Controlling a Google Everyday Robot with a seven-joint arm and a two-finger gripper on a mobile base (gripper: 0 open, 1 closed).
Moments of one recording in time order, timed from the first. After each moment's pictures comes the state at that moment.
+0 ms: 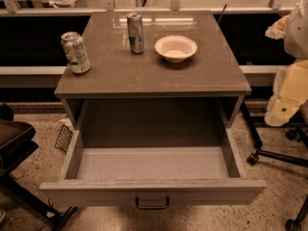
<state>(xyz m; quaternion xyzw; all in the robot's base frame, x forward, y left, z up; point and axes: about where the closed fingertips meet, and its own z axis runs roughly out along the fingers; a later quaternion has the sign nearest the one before) 0.438 -0.214 0.985 -0.60 0.78 -0.05 0.17</state>
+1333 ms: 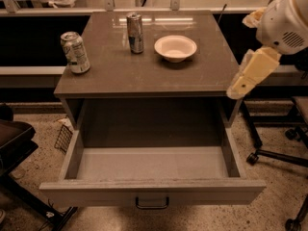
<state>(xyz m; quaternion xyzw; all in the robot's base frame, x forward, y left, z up) 0.514 -0.180 0.976 -0.58 0.76 0.02 0.30</state>
